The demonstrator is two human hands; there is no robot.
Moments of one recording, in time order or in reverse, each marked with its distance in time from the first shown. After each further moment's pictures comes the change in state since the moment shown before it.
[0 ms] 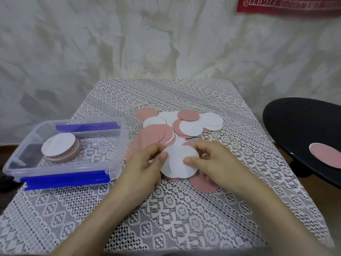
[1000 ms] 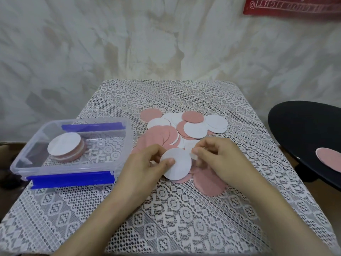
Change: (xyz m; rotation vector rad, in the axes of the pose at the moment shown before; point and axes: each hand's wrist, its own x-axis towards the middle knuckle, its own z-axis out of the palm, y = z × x) left_hand 0.004 -0.003 -0.006 0.137 0.099 0.003; right_hand 0.009 -0.001 -0.004 -0.086 0.171 0.004
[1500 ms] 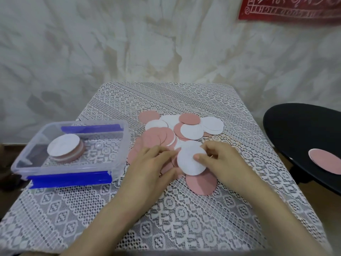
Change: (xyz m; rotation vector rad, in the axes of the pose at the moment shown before) left_hand -0.001 0.000 0.013 0.507 -0.013 0.342; right_hand -0.006 0.008 -0.009 -0.048 -0.021 0.014
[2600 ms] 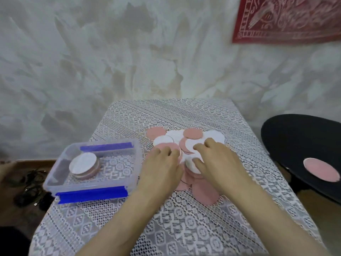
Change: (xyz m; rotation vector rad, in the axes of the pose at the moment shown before) left_hand 0.038 0.004 -0.013 0.397 0.075 0.048; right_hand 0.006 -0.063 0.004 -0.916 0.100 -0.161
